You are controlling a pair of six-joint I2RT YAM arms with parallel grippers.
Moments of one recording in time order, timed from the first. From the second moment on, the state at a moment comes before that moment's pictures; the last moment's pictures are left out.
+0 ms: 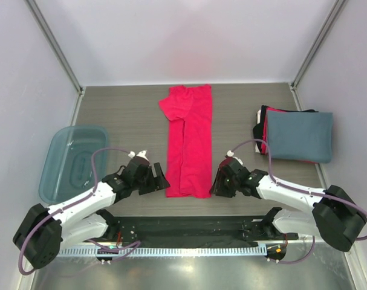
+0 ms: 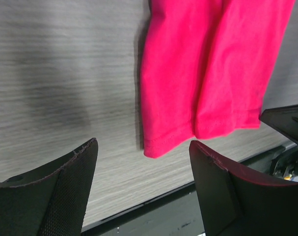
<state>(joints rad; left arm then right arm) -0.67 1.01 0.44 -0.28 0.05 -0.87 0.77 1.16 0.49 -0.33 -0.03 0.98</state>
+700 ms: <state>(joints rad) -0.74 1.10 0.41 -0.22 0.05 -0.97 0.80 1.19 0.42 -0.20 -0.08 1.06</state>
